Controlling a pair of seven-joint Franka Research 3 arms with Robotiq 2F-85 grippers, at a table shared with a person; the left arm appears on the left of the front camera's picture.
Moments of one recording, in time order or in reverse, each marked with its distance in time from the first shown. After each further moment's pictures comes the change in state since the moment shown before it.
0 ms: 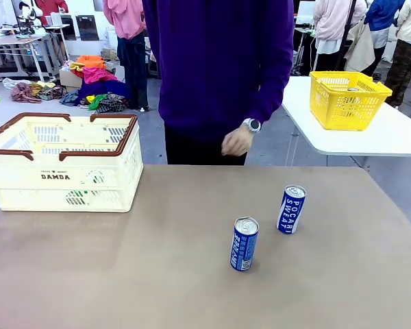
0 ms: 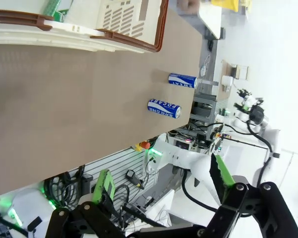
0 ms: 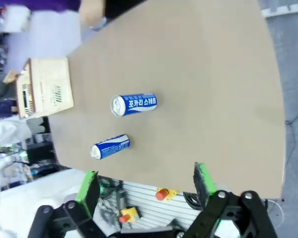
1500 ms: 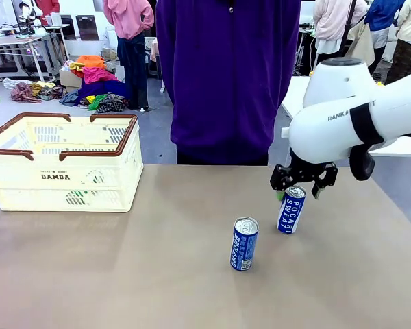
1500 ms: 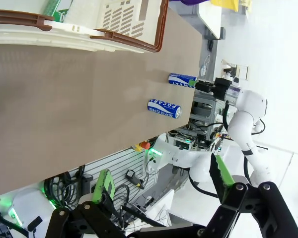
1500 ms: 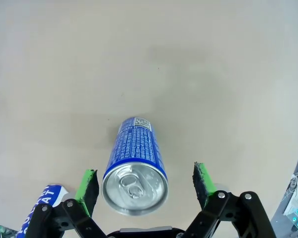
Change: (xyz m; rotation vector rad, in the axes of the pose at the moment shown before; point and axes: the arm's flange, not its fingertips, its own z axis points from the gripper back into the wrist) left arm 0.000 0.000 0.000 0.000 0.000 0.000; right arm -0.015 0.136 -0.328 -0.645 0.145 0.296
